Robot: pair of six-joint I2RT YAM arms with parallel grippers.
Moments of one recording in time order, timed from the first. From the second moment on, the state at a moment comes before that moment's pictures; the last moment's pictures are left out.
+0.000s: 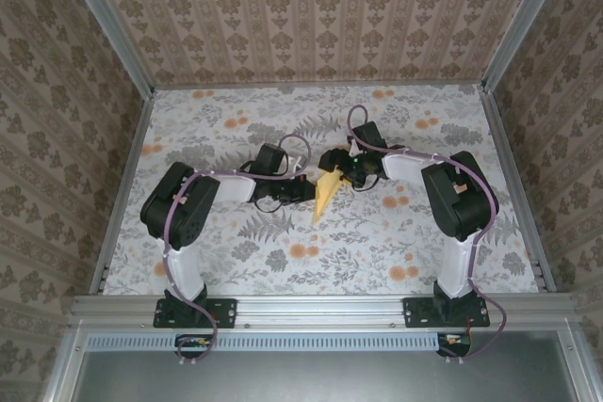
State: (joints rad) left arm -0.58 1.88 0.92 0.09 0.73 -0.60; right arm 0.38 1.93 1.14 -0.16 -0.42 0.78
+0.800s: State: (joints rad) left arm -0.57 1.96 1.03 -0.06 0.75 -0.49; right arm 0.38 1.94 1.15 -0.17 -0.41 0.76
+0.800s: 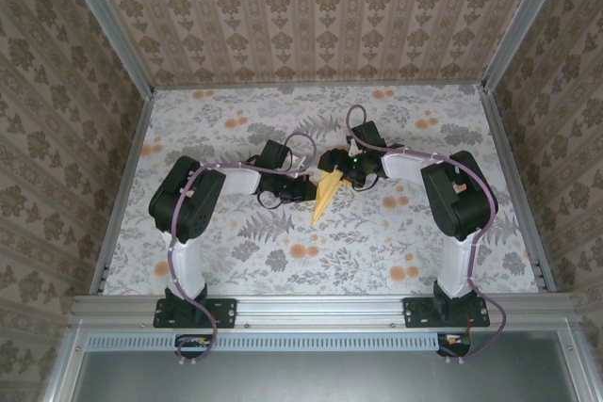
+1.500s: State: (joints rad) left arm -0.57 1.99 1.05 -0.06 0.76 -0.48; right arm 0.35 1.84 1.11 -0.20 -0.40 0.74
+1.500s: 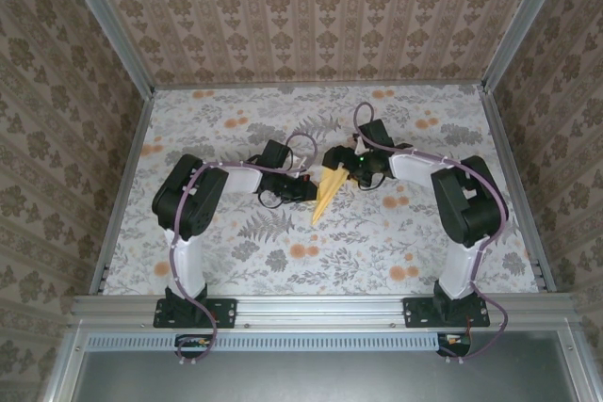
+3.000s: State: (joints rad) left arm -0.58 2.01 1.12 -0.18 0.75 -0.42; right arm 0.40 1.91 1.12 -0.32 -0.35 0.68
